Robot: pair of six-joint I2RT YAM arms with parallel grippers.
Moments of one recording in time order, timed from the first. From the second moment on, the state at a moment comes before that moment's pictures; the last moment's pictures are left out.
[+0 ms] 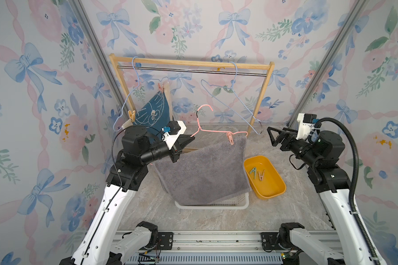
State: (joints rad) left arm -0.31 1.03 1.33 -0.45 0.70 0.30; right arm 0.06 0.96 1.18 -0.36 -0.34 0.33
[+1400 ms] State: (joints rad) left arm -0.38 1.21 1.15 -0.45 0.78 0.21; right arm 0.25 0.95 1.13 -0.37 -0.49 0.19
